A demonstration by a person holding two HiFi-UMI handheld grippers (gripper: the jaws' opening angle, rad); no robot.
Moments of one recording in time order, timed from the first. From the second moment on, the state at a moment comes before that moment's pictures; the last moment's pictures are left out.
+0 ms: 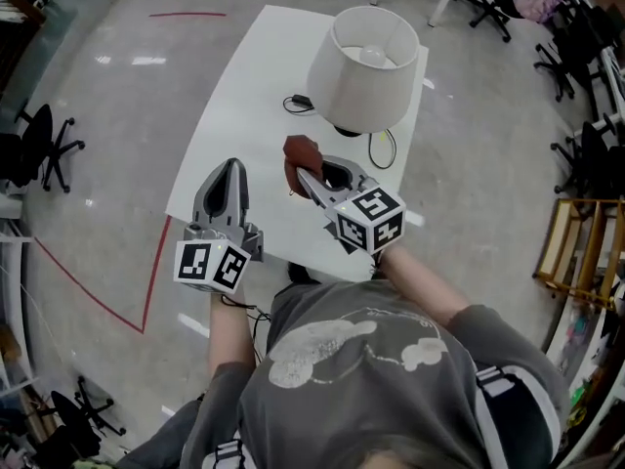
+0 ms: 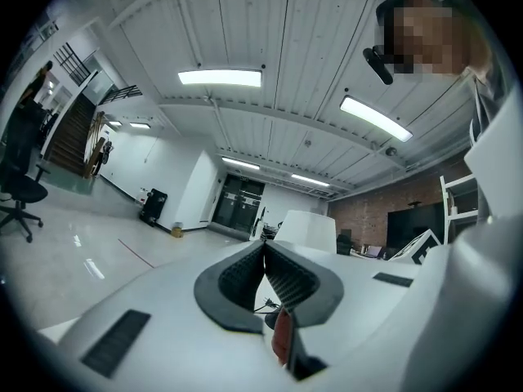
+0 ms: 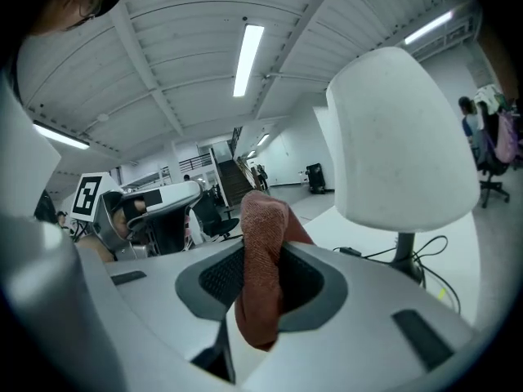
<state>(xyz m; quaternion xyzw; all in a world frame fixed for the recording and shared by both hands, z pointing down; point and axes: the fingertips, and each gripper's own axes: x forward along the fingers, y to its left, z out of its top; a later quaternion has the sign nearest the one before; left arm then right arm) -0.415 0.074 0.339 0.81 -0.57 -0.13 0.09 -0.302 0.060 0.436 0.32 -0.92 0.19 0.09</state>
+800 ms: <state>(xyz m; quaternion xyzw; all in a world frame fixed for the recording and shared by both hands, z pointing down) -0.440 0.009 0.316 0.88 -0.44 -0.15 0.09 -0.335 -0.041 0.306 0.50 -0.85 0.13 -0.05</state>
